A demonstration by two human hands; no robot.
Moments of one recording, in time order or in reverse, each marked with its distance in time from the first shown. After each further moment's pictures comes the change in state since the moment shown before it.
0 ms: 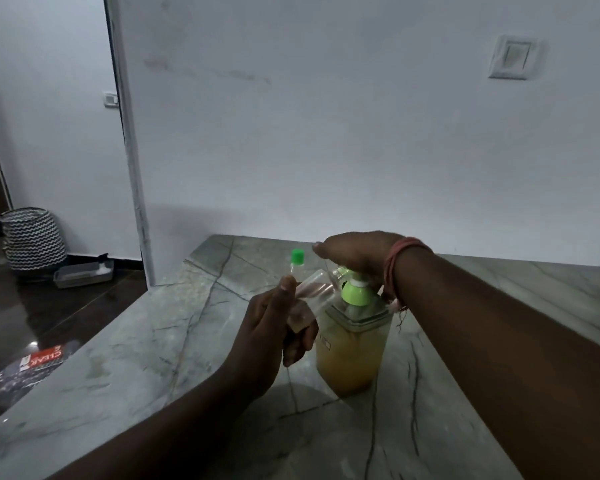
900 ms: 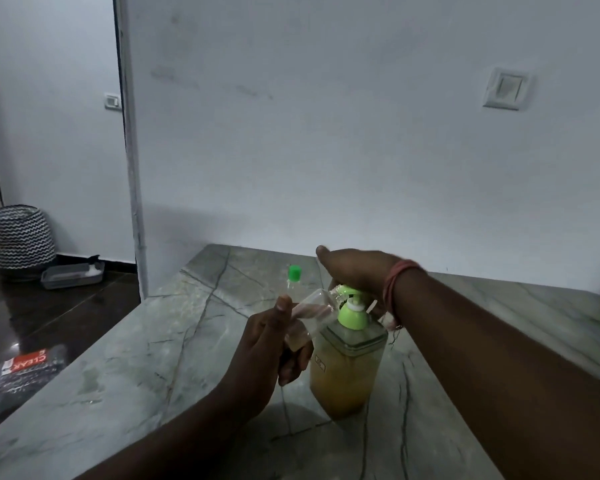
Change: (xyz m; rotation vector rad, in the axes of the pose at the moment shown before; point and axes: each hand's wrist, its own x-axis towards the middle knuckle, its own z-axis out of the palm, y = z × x) left_hand 0.003 0.006 0.004 -0.034 0.037 -0.040; right_hand 0.008 -0.001 -0.010 -0.053 0.014 0.012
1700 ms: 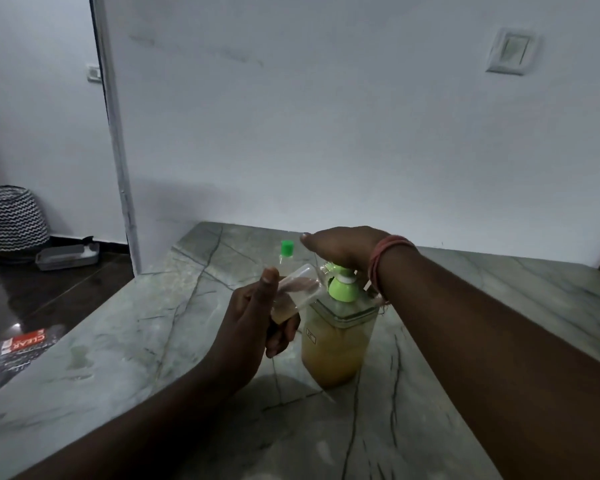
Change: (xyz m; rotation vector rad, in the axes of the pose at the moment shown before) left_hand 0.000 0.000 0.000 0.012 0.042 -0.009; right_hand -0.006 -0.001 0.003 -0.142 0.008 -0.049
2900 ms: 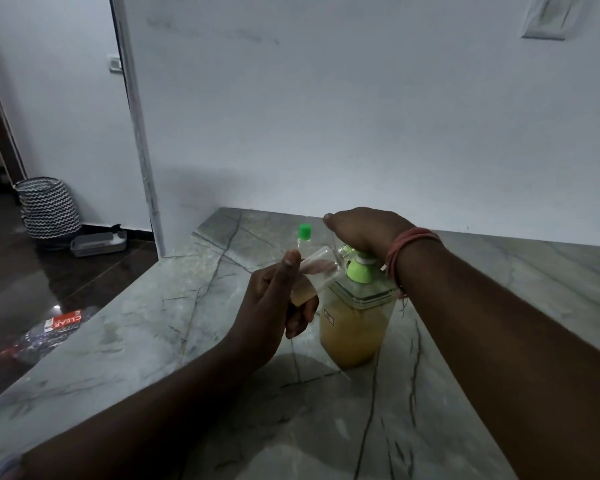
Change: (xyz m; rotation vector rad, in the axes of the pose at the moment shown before) left_hand 0.000 0.001 0.000 0.005 -0.013 0.007; right_hand 0.004 0.003 0.006 0.049 0.122 0.018
